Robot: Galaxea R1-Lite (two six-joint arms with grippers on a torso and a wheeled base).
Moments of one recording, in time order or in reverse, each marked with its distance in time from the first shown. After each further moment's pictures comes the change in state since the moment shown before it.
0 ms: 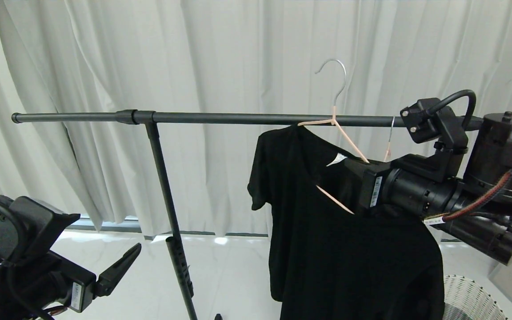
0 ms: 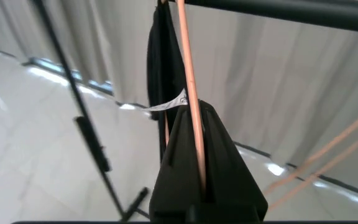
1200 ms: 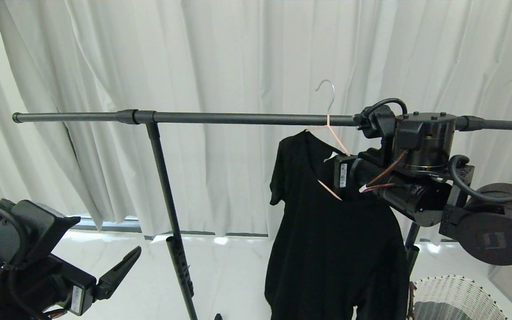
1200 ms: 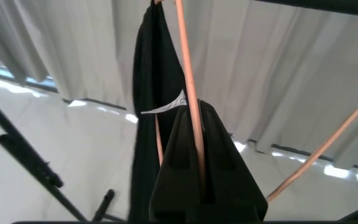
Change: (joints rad) left arm -0.001 -0.002 0.011 0.000 0.000 0.000; right arm -0.092 0.238 -0.217 0.076 -0.165 -0.029
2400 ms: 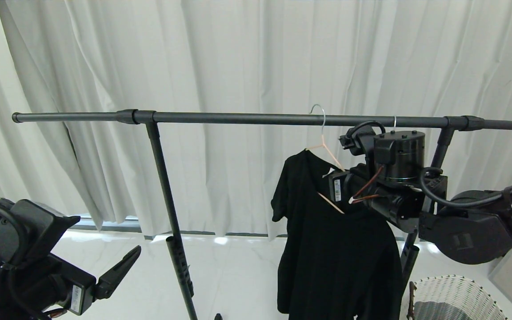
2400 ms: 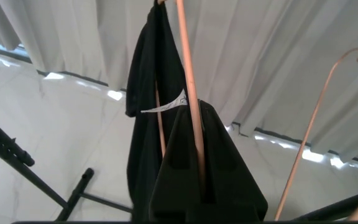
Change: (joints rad) left arm 0.000 0.000 -0.002 0.000 0.000 0.000; right arm -0.023 0.079 0.007 0.013 0.000 -0.037
